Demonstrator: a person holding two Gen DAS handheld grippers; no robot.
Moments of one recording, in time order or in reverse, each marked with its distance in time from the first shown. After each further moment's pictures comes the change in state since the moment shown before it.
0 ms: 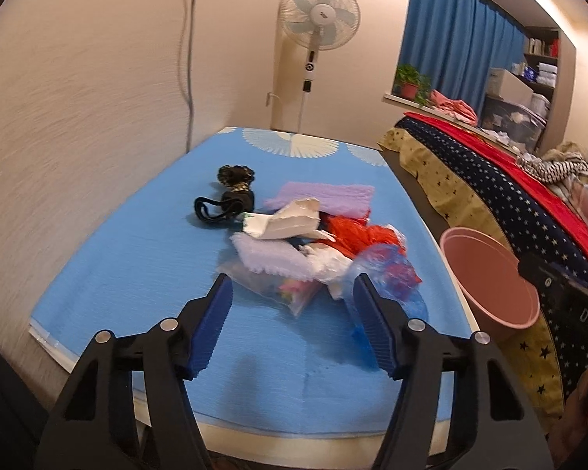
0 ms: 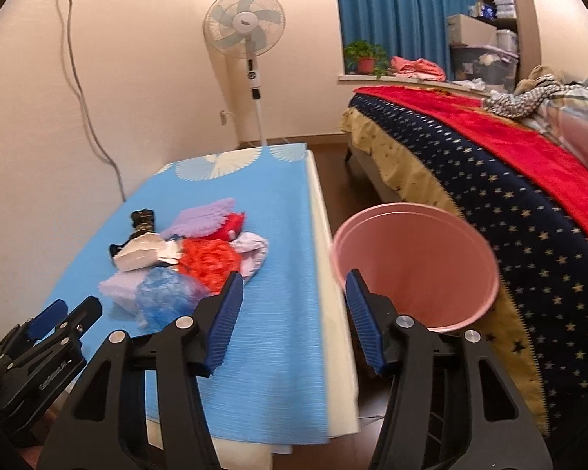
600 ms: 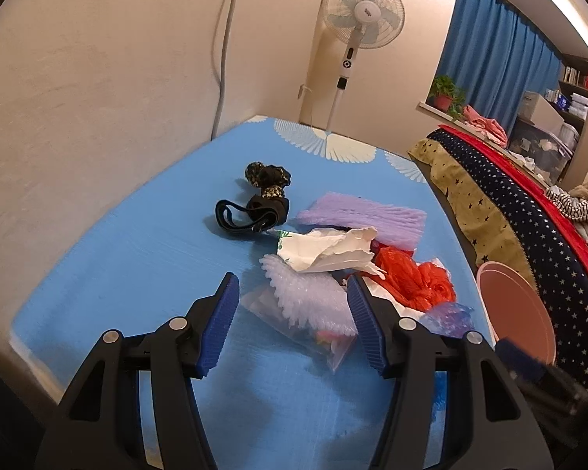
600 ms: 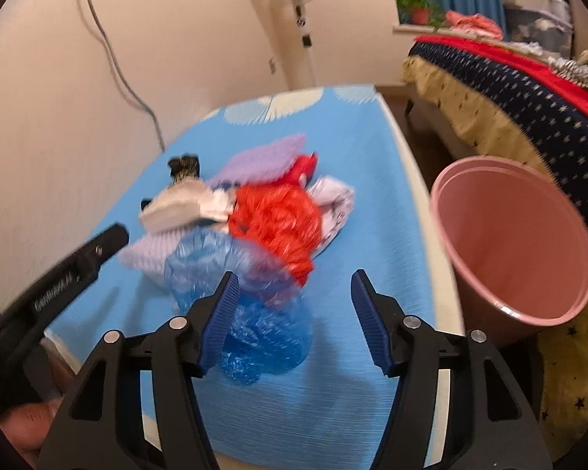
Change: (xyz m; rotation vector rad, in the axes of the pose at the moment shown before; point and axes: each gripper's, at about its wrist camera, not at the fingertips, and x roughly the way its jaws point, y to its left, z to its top) left arm 0.059 0.033 0.024 -0.127 0.035 0.045; right arm 0.082 0.049 -0.020 -0.032 0.195 0.189
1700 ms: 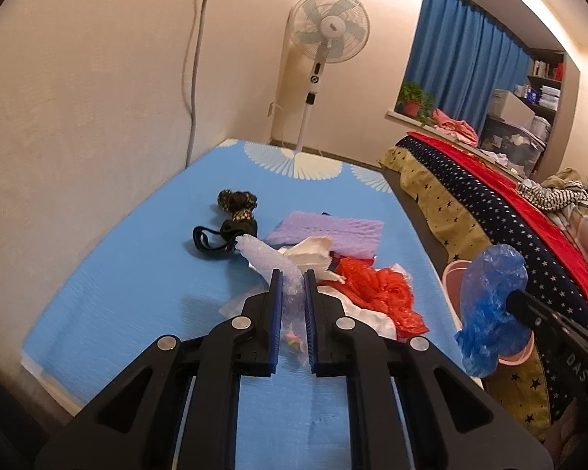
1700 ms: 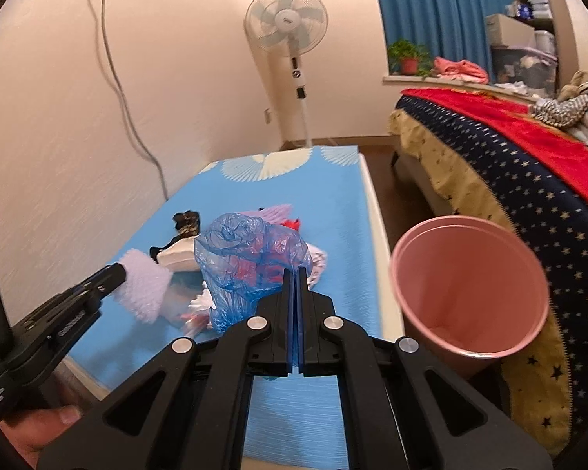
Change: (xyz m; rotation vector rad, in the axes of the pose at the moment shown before) left arm -0.039 -0.015 0.005 0.081 -0.068 -0.095; right arm -0.075 -0.012 0.018 -0.027 -0.193 -0.054
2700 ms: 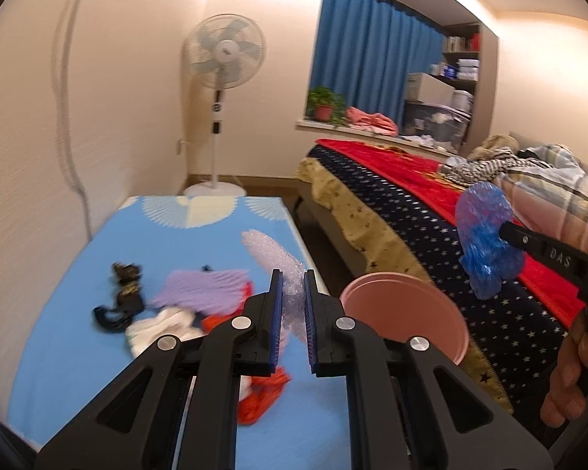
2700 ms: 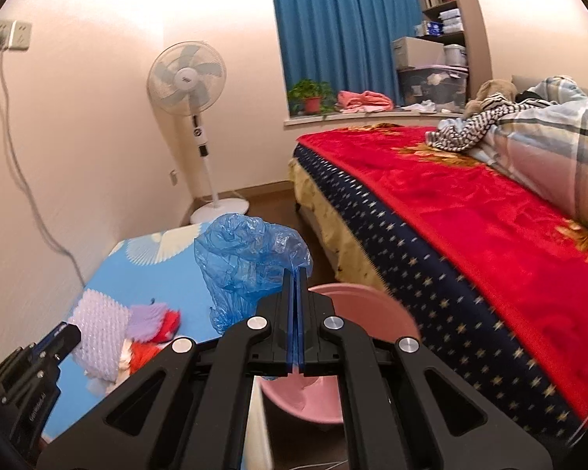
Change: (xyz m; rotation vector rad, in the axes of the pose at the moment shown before) left arm -0.018 -0.119 0.039 0.220 -0.061 -0.239; right arm -0.064 -0.116 0.082 0.148 -0.150 -0.293
